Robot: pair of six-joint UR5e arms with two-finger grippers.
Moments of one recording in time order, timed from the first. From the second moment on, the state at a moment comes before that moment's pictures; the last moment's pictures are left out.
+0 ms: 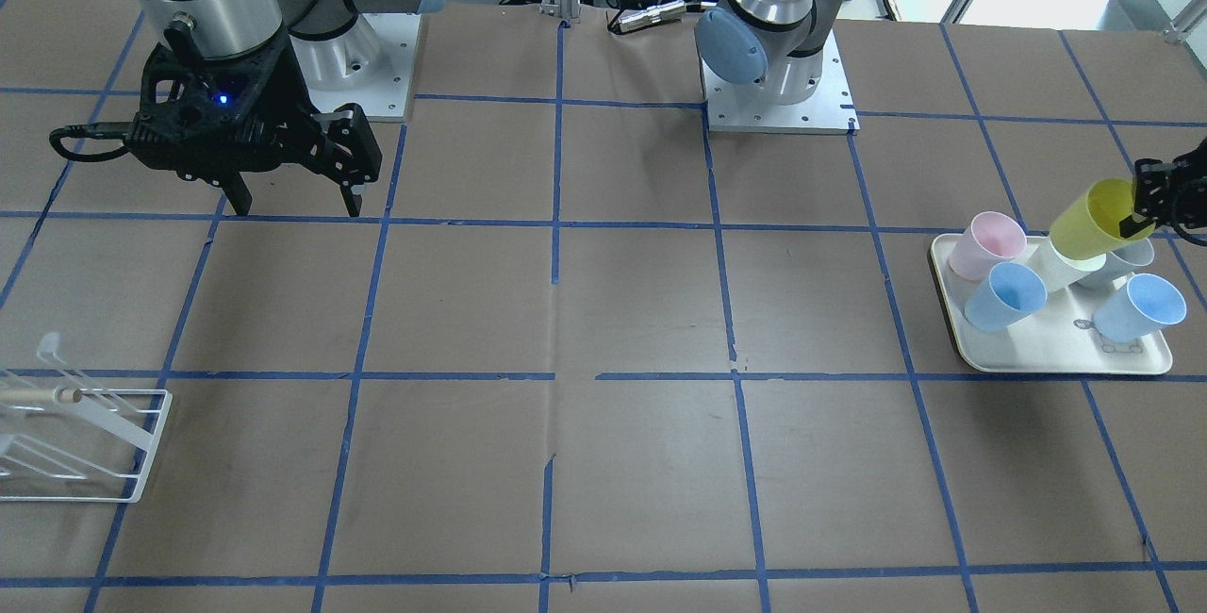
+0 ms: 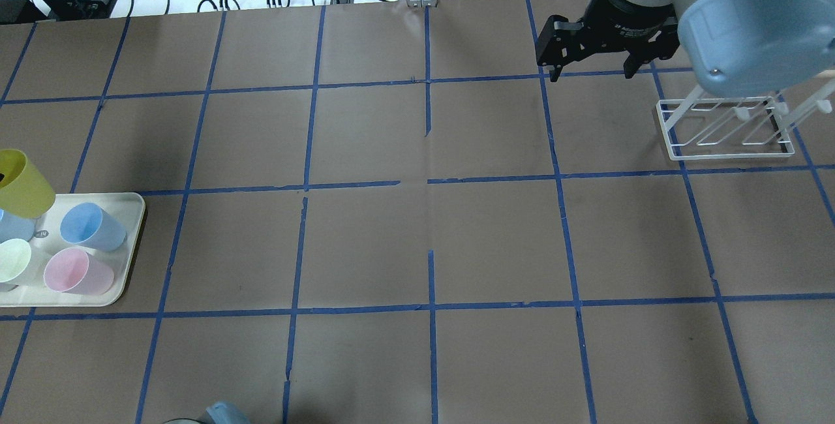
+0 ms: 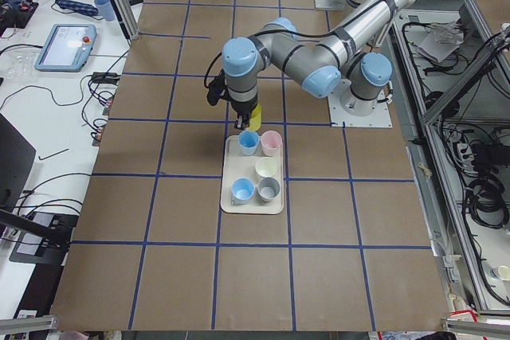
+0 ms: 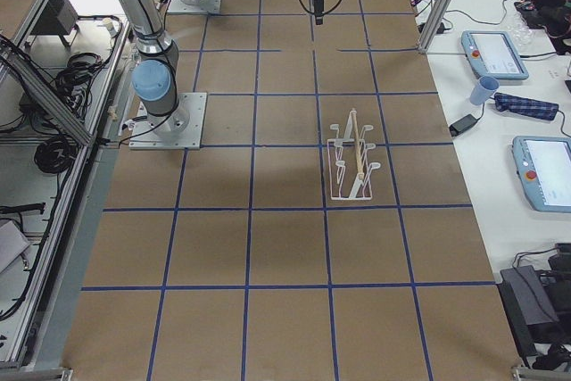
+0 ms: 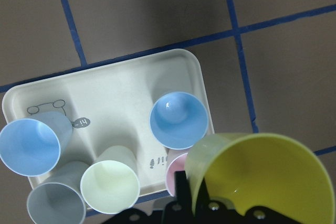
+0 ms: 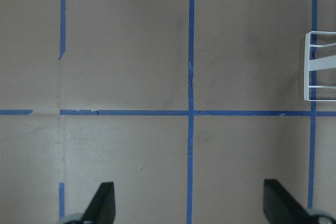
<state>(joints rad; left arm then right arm) -0.77 -1.75 -1.62 -1.43 1.55 1.12 1.63 -1.54 1.57 -1.71 -1.59 0.03</state>
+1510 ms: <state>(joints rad) -0.68 -2.02 -1.59 -1.28 1.45 1.64 1.64 -1.54 1.56 -1.66 -1.59 0.03</state>
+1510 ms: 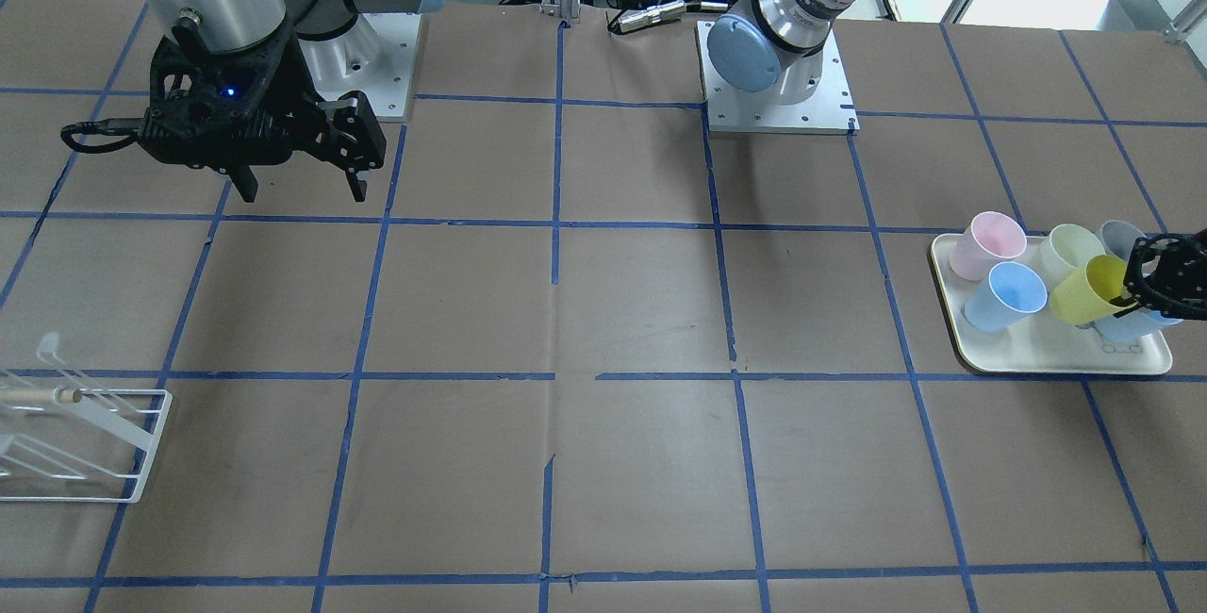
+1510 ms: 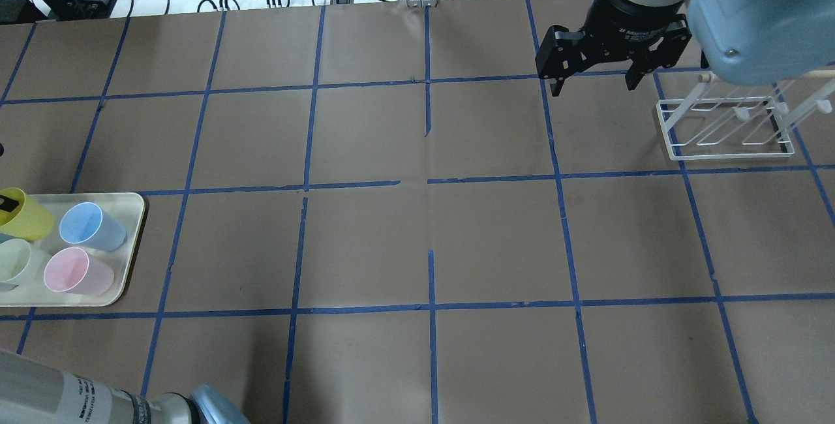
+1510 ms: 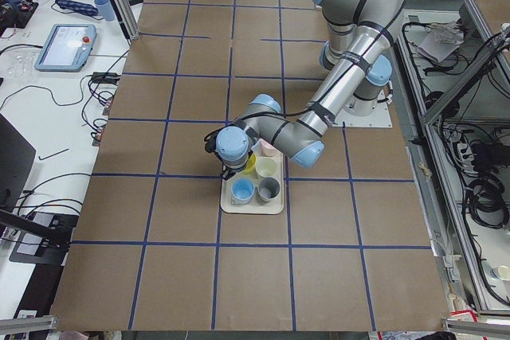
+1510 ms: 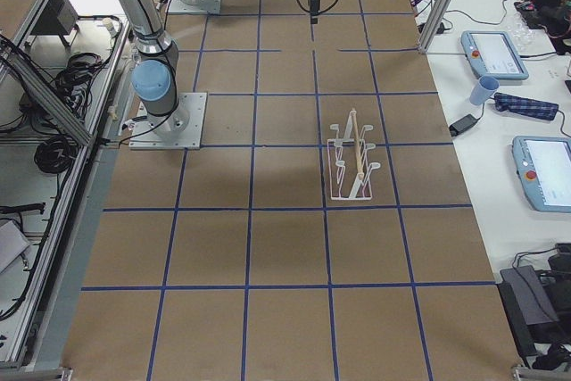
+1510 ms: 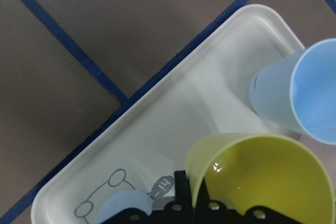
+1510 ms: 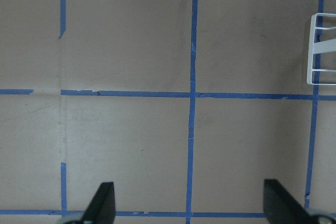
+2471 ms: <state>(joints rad) -0.68 -2.07 -1.60 -1.27 1.45 1.64 1.64 -1.54 1.56 -1.66 -1.59 0.03</state>
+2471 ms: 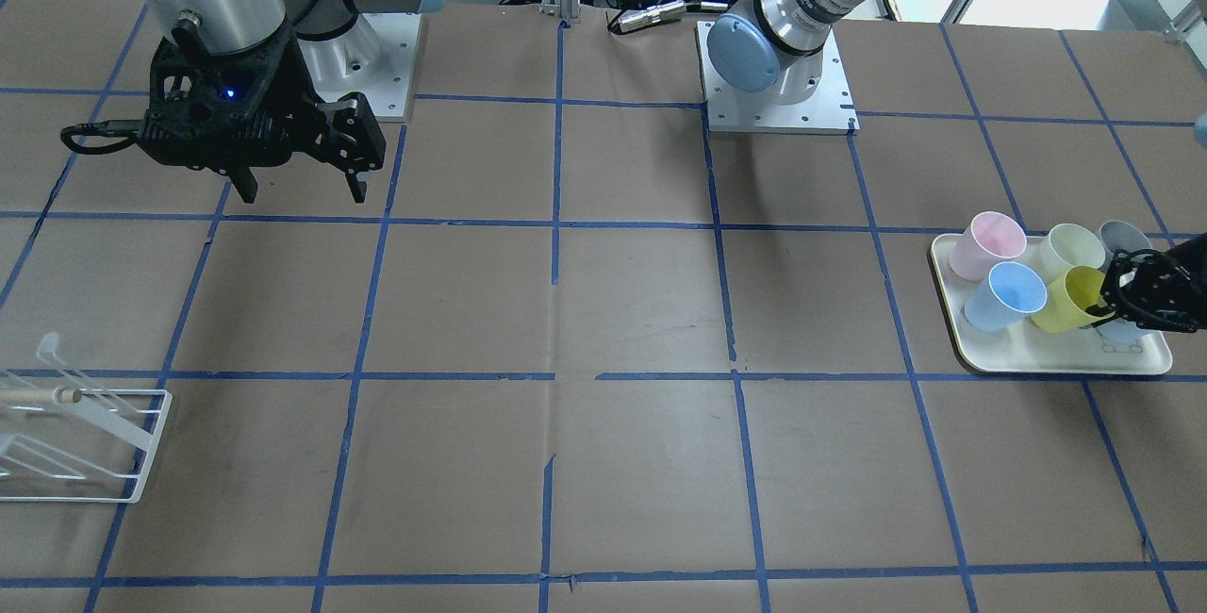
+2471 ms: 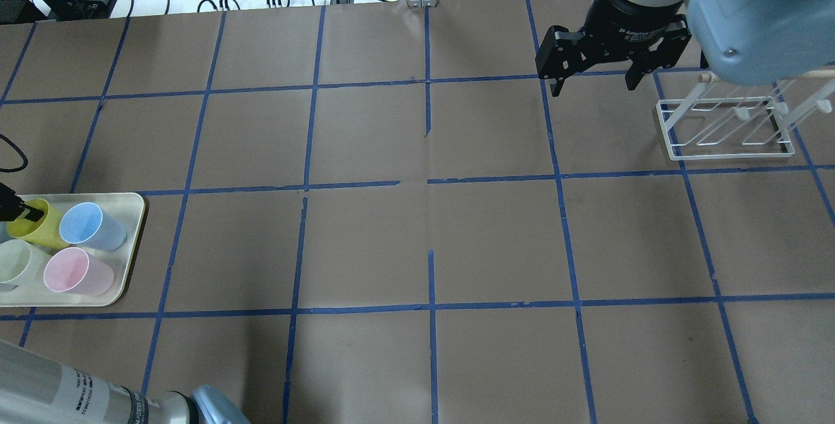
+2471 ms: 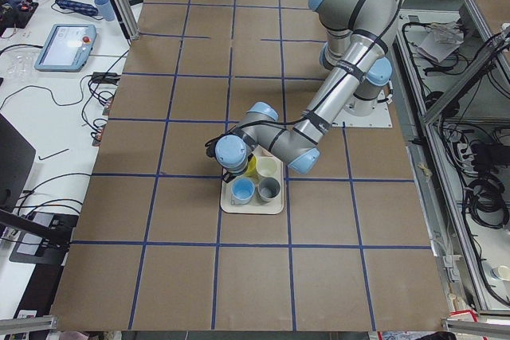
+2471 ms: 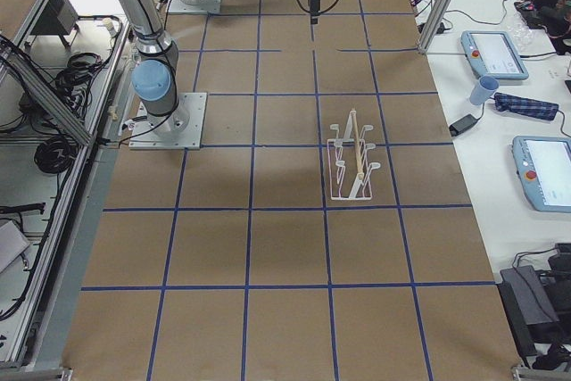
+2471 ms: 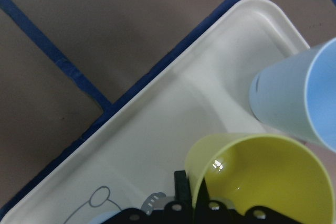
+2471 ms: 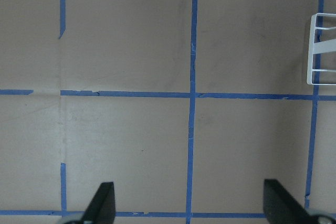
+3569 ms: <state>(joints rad) -0.69 -2.02 -1.57 -1.28 1.46 1.62 1.64 -1.54 1.56 -1.66 -1.59 0.04</state>
